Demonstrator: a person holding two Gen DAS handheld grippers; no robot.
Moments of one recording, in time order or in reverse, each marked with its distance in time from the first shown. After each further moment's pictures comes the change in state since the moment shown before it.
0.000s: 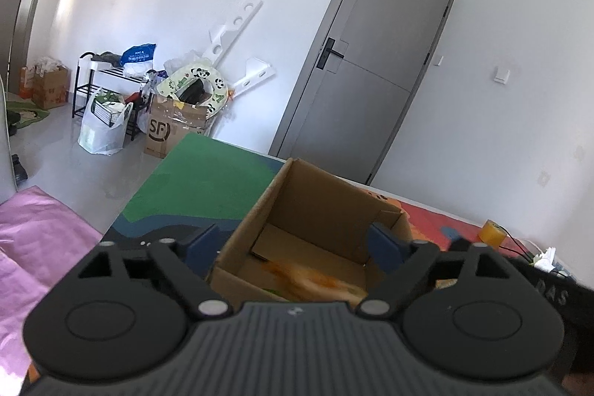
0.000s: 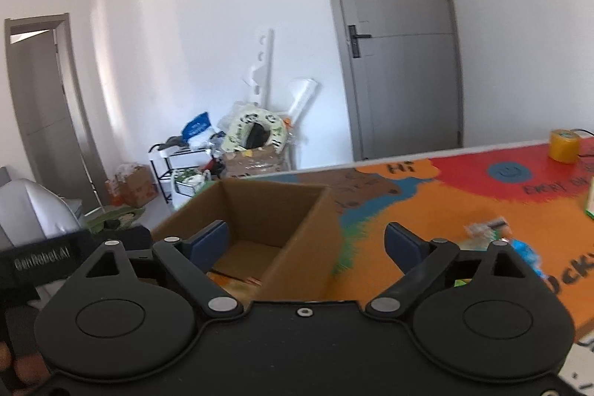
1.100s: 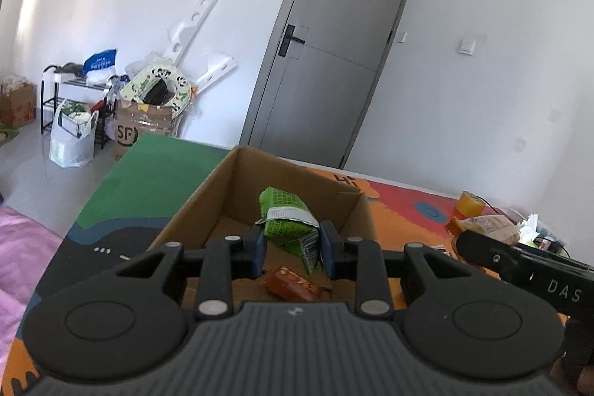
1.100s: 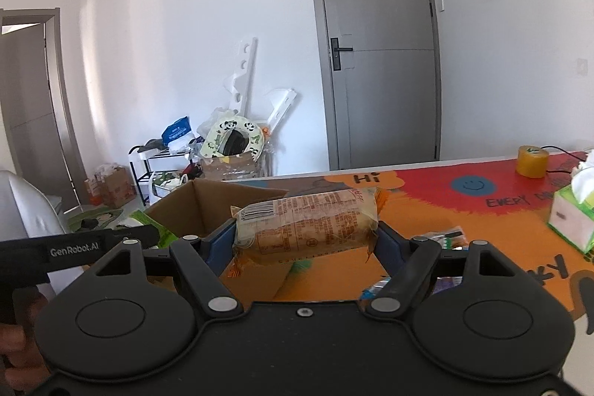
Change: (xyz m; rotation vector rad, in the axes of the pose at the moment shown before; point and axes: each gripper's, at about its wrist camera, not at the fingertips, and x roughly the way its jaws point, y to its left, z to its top) left arm 0.022 -0.021 -0.013 0.100 0.035 -0.091; right arm -0.012 -0.013 -0.004 -0.044 -0.042 -0.060
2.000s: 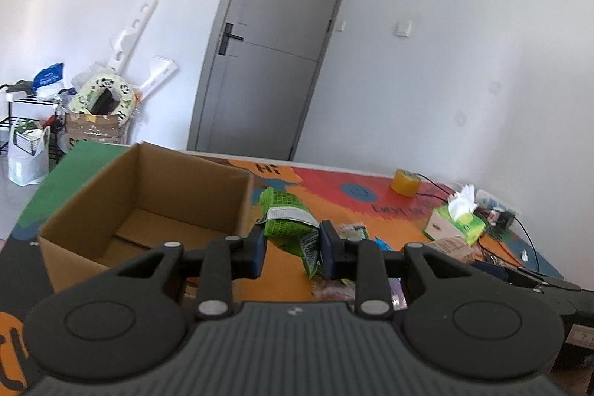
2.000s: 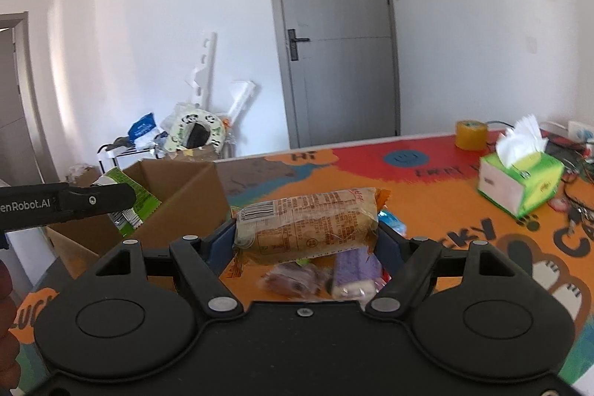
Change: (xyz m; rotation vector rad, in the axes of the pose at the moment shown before) left arm -0.025 -0.075 -0.018 0.098 0.006 -0.136; right arm -0.047 -0.058 -0.023 0.040 0.025 -0.101
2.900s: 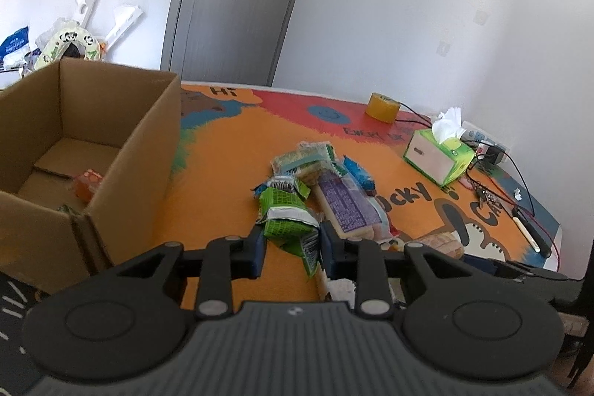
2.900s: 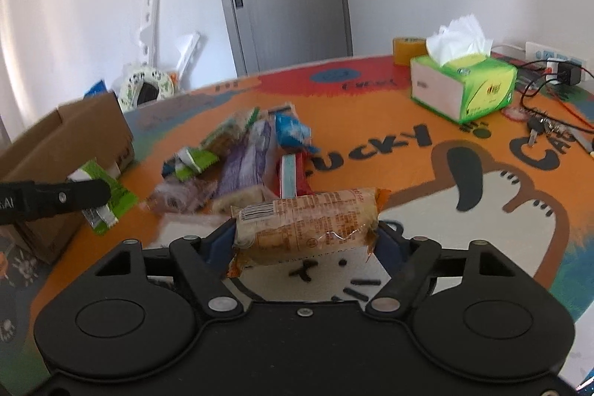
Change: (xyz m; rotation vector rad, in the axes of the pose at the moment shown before) left arm 0.061 -0.044 -0.052 0.047 0.197 -0.067; right arm 0.021 -0.074 -0.056 0.099 0.164 -0.121
